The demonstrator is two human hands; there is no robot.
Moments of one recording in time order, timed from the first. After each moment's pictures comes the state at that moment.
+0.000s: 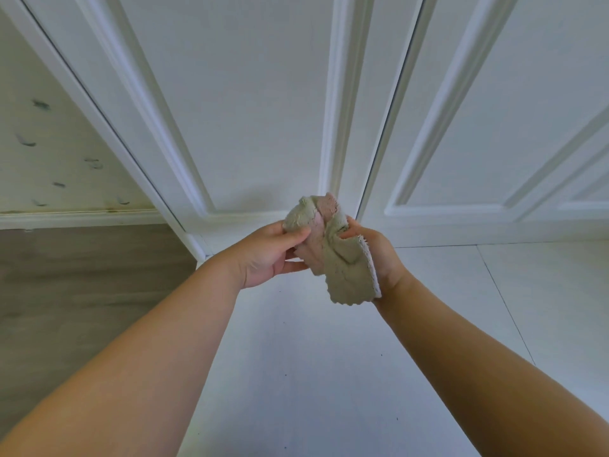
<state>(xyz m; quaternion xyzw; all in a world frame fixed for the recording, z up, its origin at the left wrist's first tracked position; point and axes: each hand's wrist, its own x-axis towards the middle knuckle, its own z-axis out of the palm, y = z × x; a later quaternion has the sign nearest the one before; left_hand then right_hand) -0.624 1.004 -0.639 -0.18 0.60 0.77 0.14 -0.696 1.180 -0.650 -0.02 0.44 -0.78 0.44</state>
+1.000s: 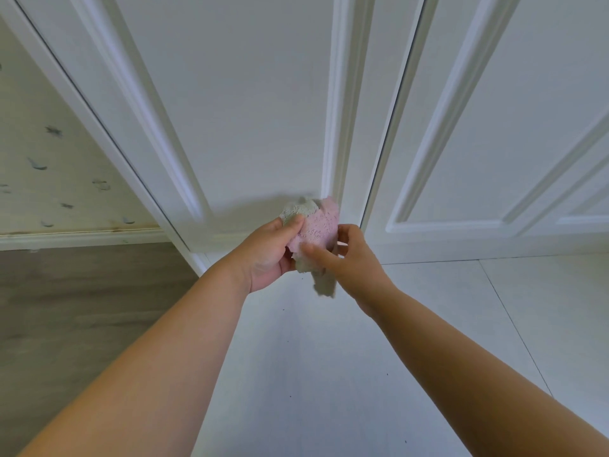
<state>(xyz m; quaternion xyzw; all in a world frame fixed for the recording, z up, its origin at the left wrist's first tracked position) -0.634 1.009 -0.602 -0.19 0.56 0.80 0.06 -0.675 1.163 -0.616 -0.11 0.75 -0.60 0.26</state>
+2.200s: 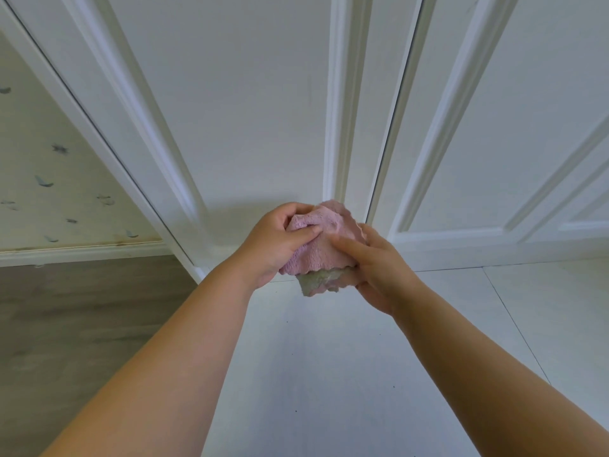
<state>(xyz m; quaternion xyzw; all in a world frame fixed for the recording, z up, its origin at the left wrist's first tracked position) -0.645 1.008 -0.582 -0.15 0.73 0.66 -0.06 -0.692 1.181 -0.591 -0.07 0.60 -0.72 0.35</state>
